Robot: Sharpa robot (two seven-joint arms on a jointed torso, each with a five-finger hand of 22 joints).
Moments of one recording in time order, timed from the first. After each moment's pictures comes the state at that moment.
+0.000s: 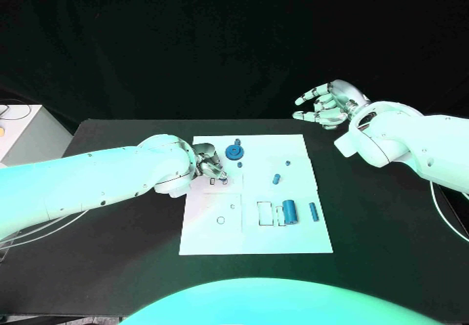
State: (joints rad) left arm 1.24 -0.68 -0.17 1.45 -1.04 -0.06 -0.49; left_hand 1.06 -0.17 0.75 0.13 0.46 0.86 0.09 0.66 0.88 1.32 -0.01 1.27 1.11 1.47 -0.06 1.57 1.31 0.05 1.47 0.04 1.50 1.31; right arm 1.34 -0.79 -0.16 1.35 -0.74 -0.42 0.07; right_hand 1.47 -0.17 0.18 0.29 0.18 0.82 0.18 0.22 0.36 1.31 0.09 1.27 1.26 1.47 0.00 1.42 1.31 0.08 1.37 0.12 1.18 1.31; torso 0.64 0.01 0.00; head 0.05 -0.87
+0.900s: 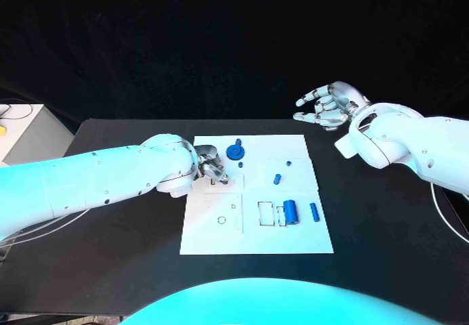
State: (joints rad) left arm 1.24 -0.67 -0.17 1.43 -1.05 -0.02 -0.49; left_hand 1.06 -0.18 0.75 0.13 0.47 0.87 0.09 0.66 0.89 1.32 -0.01 1.27 1.11 1.47 -0.06 1.57 1.31 0.05 1.47 0.04 1.50 1.31; right arm 1.34 -0.79 -0.16 1.35 -0.74 -0.42 0.07; right_hand 1.46 -0.17 0.18 0.29 0.18 0.82 0.17 0.22 0.36 1.31 0.09 1.27 1.26 1.47 0.00 1.42 1.31 0.08 1.37 0.12 1.18 1.31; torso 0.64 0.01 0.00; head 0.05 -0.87
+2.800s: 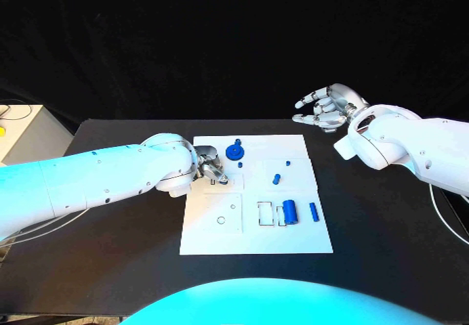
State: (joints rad) left arm 1.24 -0.67 -0.17 1.42 -1.04 0.01 -0.50; left_hand 1.06 -0.18 0.75 0.13 0.47 0.87 0.09 0.66 0.89 1.32 0.00 1.27 1.11 1.47 -0.06 1.57 1.31 0.05 1.47 0.05 1.50 1.31; right arm 1.33 -0.79 -0.16 1.34 -0.74 -0.41 0.07; right_hand 1.46 -0.17 0.19 0.29 0.18 0.81 0.17 0.22 0.36 1.31 0.09 1.26 1.25 1.47 0.00 1.41 1.31 0.08 1.36 0.11 1.17 1.31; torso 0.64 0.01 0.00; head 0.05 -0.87
